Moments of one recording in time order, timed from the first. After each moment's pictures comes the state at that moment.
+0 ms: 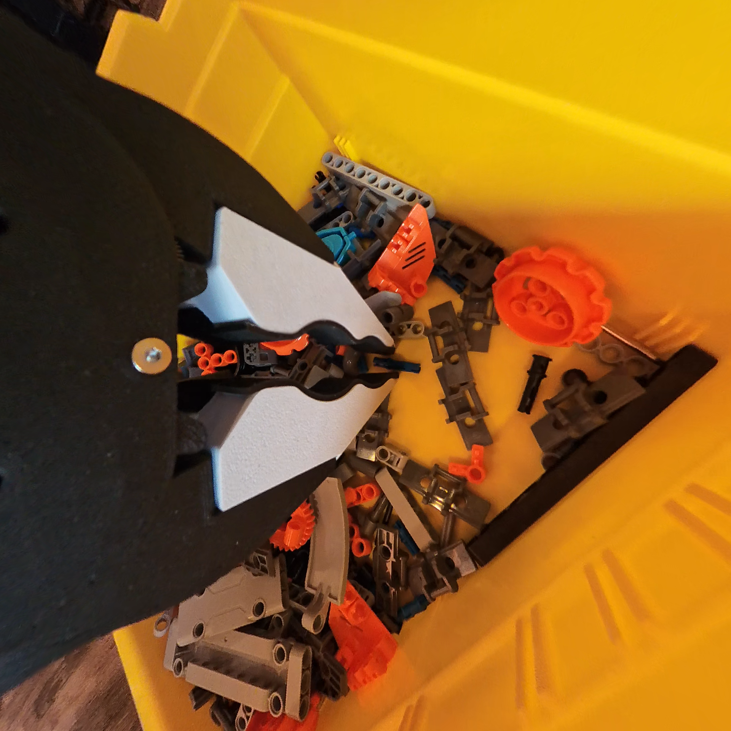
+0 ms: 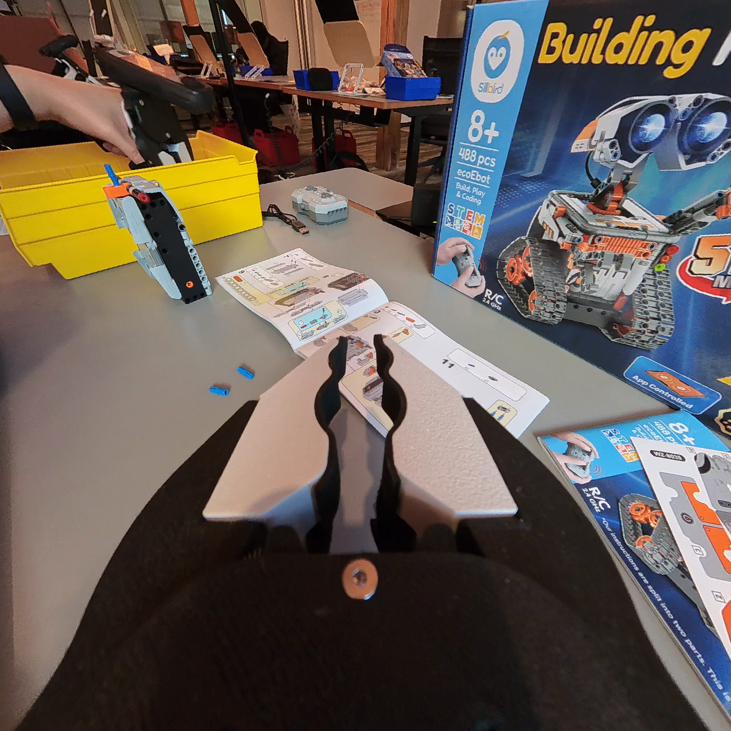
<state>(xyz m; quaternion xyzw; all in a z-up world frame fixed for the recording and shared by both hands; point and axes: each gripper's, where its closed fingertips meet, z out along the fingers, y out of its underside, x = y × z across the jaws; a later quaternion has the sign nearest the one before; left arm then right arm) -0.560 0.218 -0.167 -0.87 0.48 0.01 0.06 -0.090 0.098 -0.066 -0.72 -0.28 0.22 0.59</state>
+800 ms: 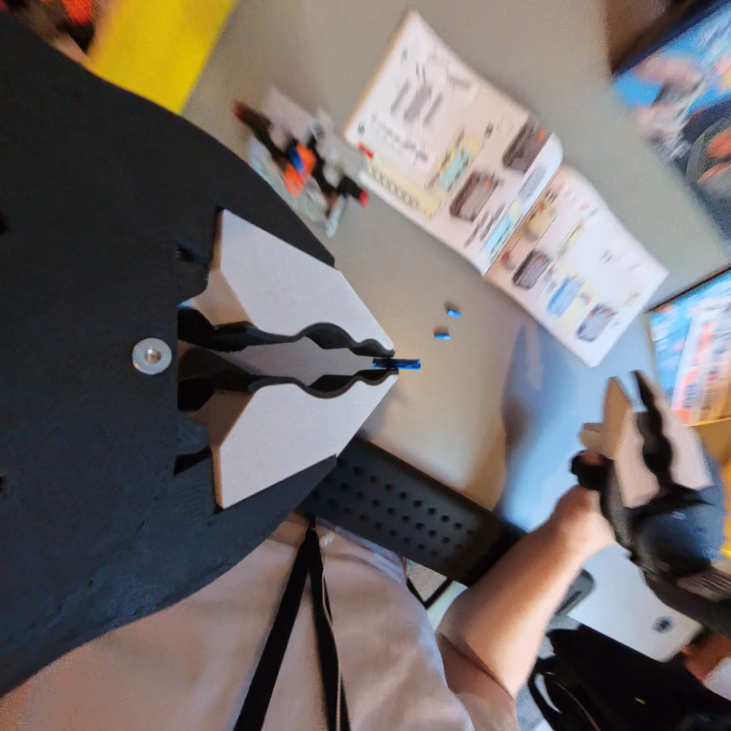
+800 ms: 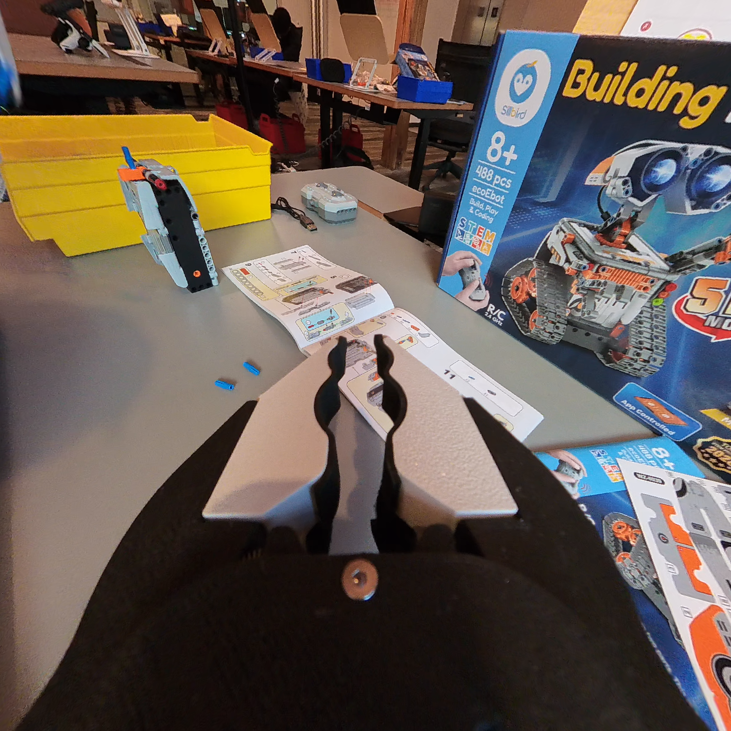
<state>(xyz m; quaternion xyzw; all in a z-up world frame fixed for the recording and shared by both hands) -0.285 0.019 -0.009 -0.80 0.46 -0.29 0.23 -0.098 0.091 -0.059 -0.71 -0.31 0.20 0.60</state>
